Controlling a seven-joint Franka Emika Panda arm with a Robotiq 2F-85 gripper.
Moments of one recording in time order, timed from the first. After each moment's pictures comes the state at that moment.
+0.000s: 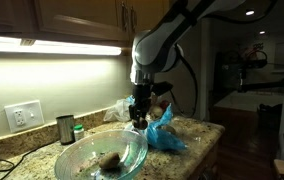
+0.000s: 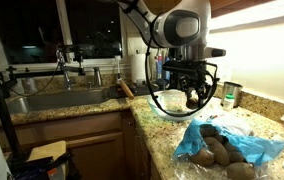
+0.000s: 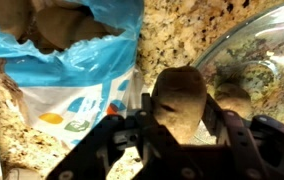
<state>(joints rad) -0.05 0.19 -0.01 -2.08 0.03 2.45 -0.14</state>
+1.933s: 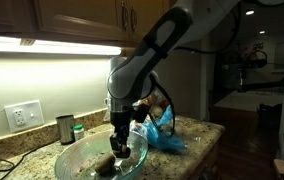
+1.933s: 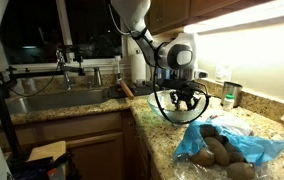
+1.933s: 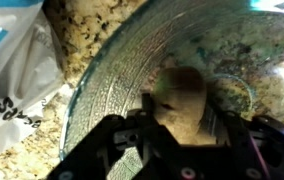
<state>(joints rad) 0.01 0.47 0.07 -1.87 0.00 2.44 -0.28</state>
